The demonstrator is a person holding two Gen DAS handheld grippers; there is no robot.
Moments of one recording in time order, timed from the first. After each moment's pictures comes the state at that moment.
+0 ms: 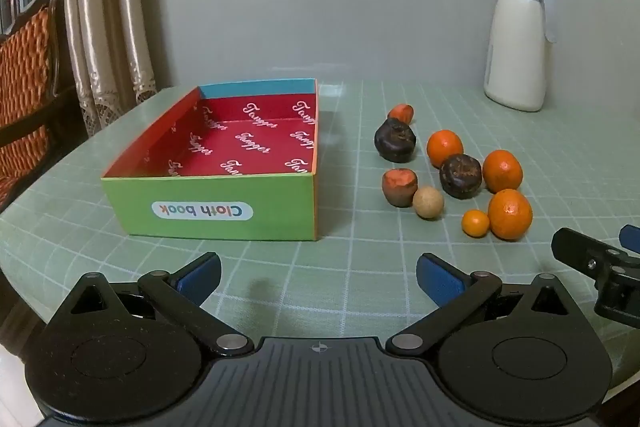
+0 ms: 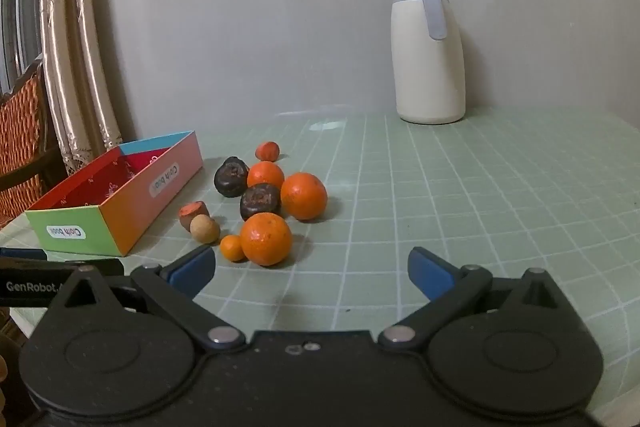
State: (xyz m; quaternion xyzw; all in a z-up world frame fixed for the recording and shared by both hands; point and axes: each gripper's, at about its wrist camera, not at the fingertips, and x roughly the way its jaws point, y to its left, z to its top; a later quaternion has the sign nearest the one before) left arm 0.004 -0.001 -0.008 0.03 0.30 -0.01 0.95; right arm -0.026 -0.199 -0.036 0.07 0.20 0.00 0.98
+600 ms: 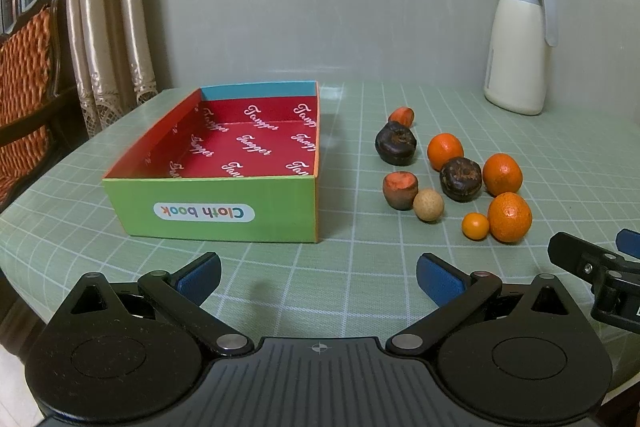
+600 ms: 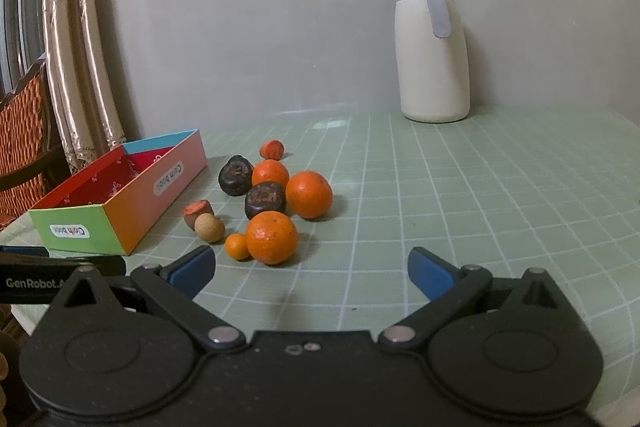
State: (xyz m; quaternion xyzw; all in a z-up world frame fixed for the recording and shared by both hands) left arm 0.003 -0.002 -0.007 0.03 0.30 0.00 0.96; right arm -0.026 -0.199 -0.036 0.08 0.21 0.01 0.98
